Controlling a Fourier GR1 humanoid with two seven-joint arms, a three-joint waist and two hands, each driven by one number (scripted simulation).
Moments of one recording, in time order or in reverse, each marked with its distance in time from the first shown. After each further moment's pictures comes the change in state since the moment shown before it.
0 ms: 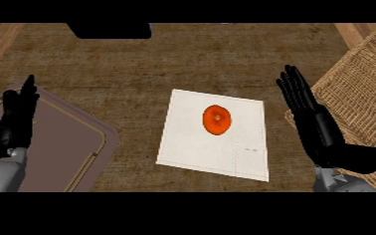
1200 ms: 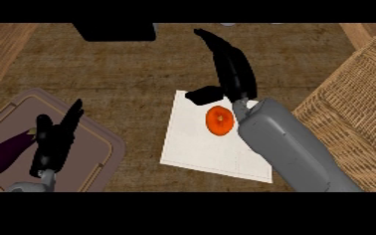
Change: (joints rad) left arm 0.123 -0.132 -0.073 -0.058 0.097 -0.204 -0.019; right arm -0.669 0.093 0.315 0.439 0.648 -0.228 0.502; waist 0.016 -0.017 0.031
